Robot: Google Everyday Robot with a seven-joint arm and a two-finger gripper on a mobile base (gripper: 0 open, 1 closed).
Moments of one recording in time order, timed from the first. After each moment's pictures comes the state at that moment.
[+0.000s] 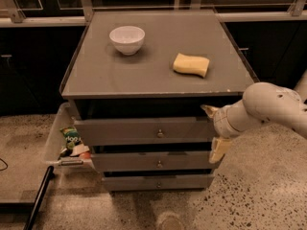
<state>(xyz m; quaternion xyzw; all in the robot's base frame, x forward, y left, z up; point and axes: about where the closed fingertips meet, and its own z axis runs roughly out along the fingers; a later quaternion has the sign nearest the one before) 0.559 -0.200 0.665 -0.71 0.66 0.00 0.26</state>
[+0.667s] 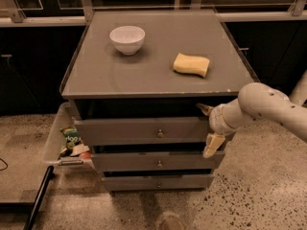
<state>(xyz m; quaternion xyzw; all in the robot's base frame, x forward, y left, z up) 0.594 -0.195 0.637 -0.71 0.65 0.03 0.28</state>
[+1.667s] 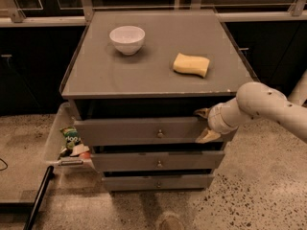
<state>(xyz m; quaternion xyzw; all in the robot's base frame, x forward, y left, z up) 0.599 -0.192 0.634 -0.71 0.65 0.03 0.28</state>
